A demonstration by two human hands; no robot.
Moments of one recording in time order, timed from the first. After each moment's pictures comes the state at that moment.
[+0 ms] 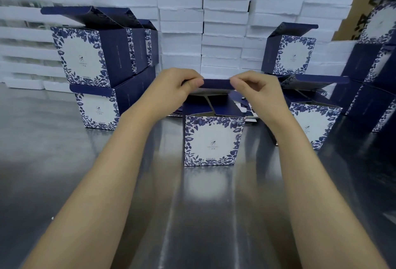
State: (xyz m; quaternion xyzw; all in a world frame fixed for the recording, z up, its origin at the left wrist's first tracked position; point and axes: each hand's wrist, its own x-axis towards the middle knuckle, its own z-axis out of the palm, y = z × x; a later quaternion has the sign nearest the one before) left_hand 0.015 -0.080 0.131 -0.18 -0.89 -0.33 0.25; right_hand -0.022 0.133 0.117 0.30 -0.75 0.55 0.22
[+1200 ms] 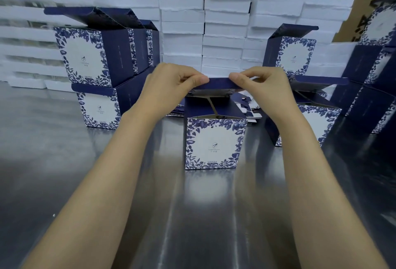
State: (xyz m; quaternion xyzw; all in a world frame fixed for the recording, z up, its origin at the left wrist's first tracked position) left_hand 0.021 -0.078 0.132 -0.16 -0.86 -0.34 0.34; right_hand -0.014 0.137 0.134 0.23 -0.78 0.53 0.23
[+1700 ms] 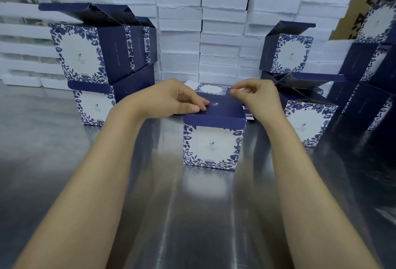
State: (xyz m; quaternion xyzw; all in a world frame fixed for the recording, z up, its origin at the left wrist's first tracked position) left_hand 0.021 -0.090 0.129 -0.23 -0.90 -0.38 0.00; right_hand -0.038 0.137 0.105 0.15 -0.83 0.50 0.21
